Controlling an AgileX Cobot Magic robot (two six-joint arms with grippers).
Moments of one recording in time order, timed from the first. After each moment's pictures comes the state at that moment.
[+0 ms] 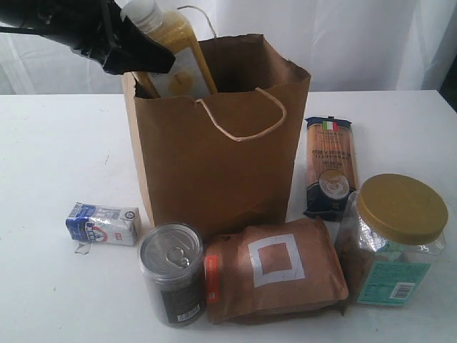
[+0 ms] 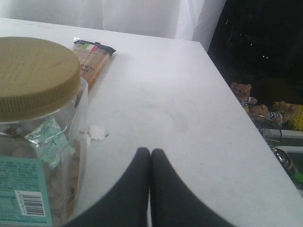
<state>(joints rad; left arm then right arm) -0.32 1.52 -1.41 -0.87 0.86 1.20 -0.11 0.00 0.00 0.00 0.34 -0.11</state>
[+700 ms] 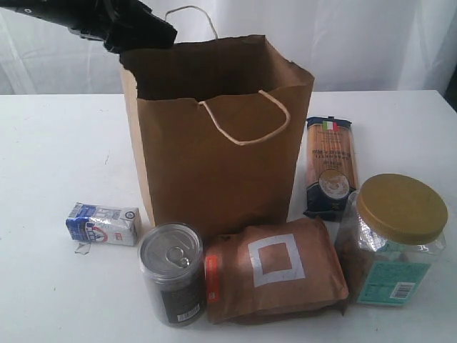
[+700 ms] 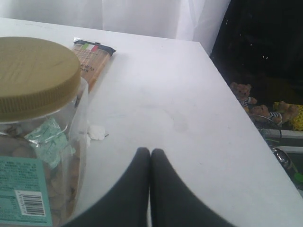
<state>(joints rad) -0.32 1.50 -1.43 -0.91 0.80 1.18 -0.11 0.00 0.00 0.00 0.34 -0.11</state>
